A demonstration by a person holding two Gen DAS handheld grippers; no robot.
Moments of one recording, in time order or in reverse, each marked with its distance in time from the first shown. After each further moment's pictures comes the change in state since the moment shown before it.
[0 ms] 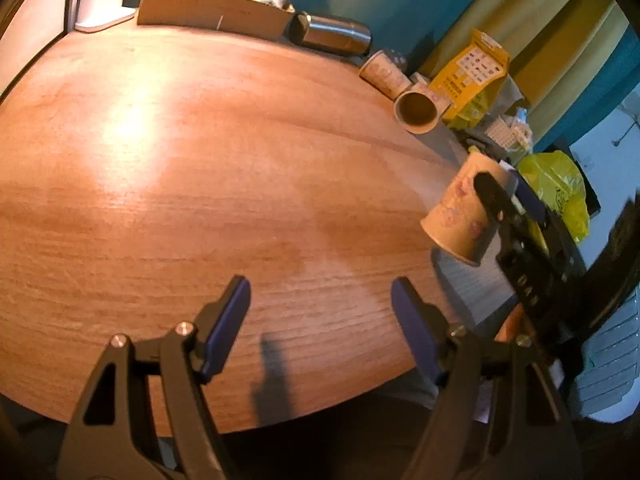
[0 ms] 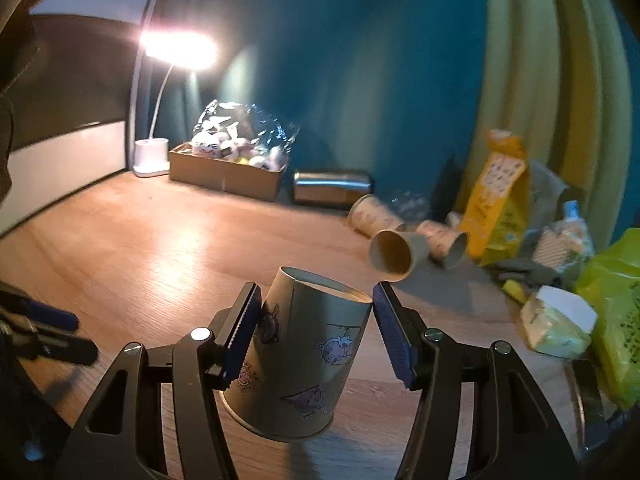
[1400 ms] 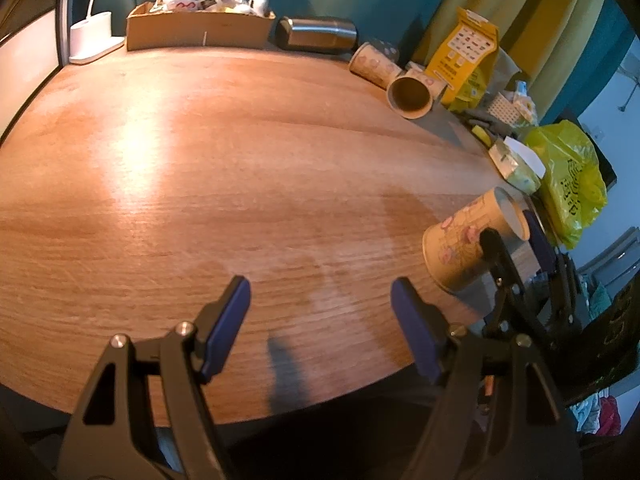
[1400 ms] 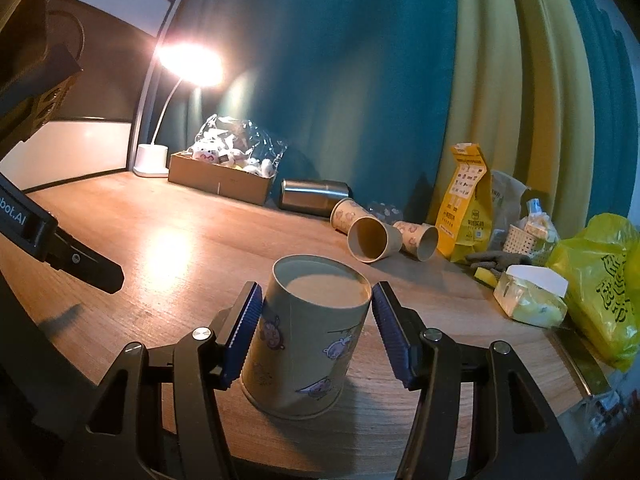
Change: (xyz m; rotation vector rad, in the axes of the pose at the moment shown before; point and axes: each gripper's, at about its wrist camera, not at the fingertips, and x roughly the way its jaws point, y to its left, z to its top) left arm 0.005 -0.025 -0.017 0.105 -0.037 0.092; right arm -0.049 0.010 -0.068 -0.002 -0.111 -0.061
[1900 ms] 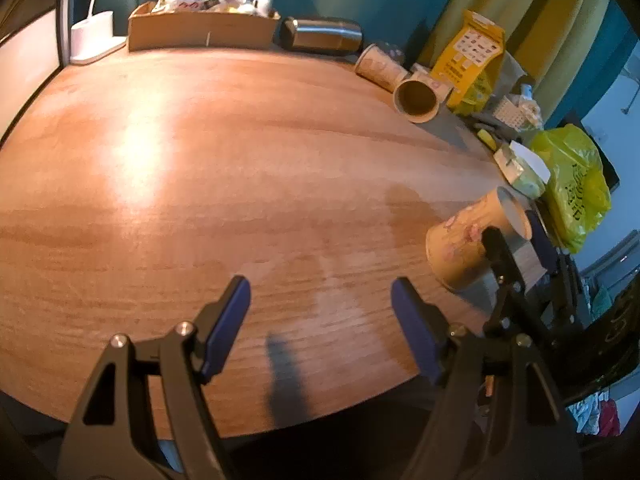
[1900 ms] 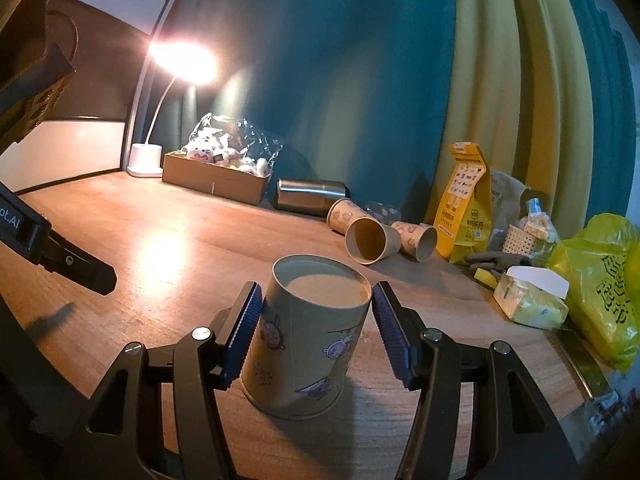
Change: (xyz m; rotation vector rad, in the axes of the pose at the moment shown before) left arm 0.003 0.000 0.009 -0.001 -0.003 0.011; right arm 0.011 -0.003 0.001 0.009 0.004 -0.011
